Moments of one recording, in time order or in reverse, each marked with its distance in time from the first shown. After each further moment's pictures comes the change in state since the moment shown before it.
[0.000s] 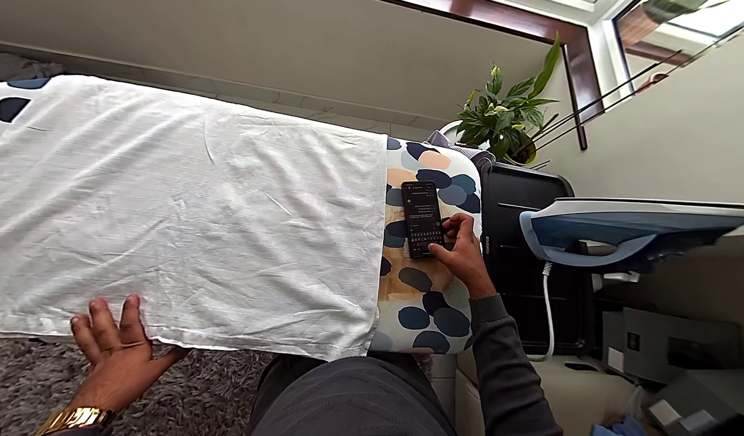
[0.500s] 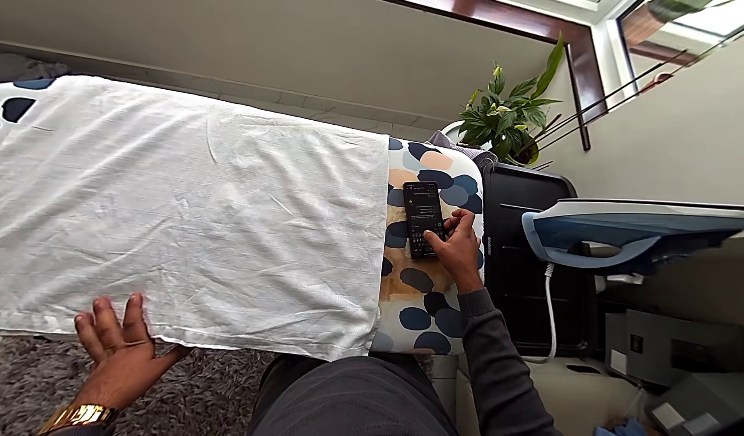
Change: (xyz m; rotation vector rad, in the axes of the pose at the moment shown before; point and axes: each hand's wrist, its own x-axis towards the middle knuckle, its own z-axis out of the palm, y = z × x) left_hand 0.001 -0.005 0.004 -0.015 0.026 0.014; right_hand 0.015 -0.016 0.020 -0.082 0.170 0.128
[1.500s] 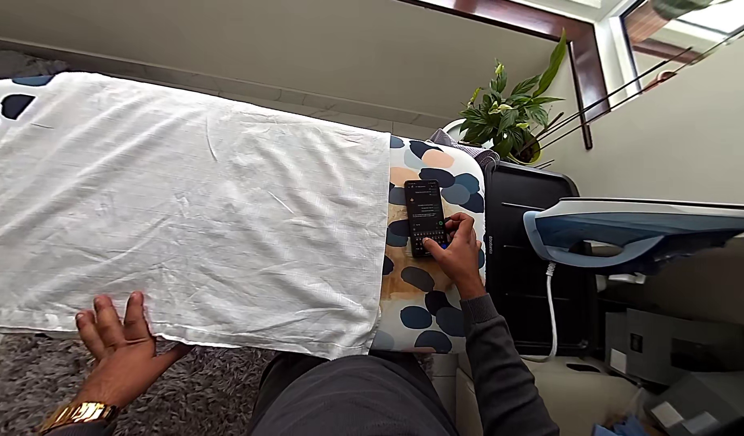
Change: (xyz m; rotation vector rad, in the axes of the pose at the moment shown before) left_hand 0.001 0.000 -0.001 -0.001 -0.021 -0.012; right_hand -0.013 0.009 0.000 -0.001 -0.011 -0.069
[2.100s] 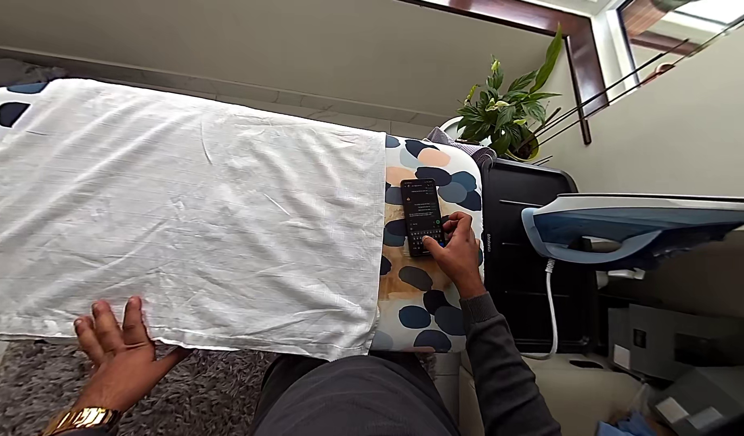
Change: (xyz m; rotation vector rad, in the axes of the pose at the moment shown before) left_hand 0.000 0.003 -0.001 0.023 -0.007 -0.013; right_hand 0.001 -0.003 -0.004 -0.012 -0.018 0.030
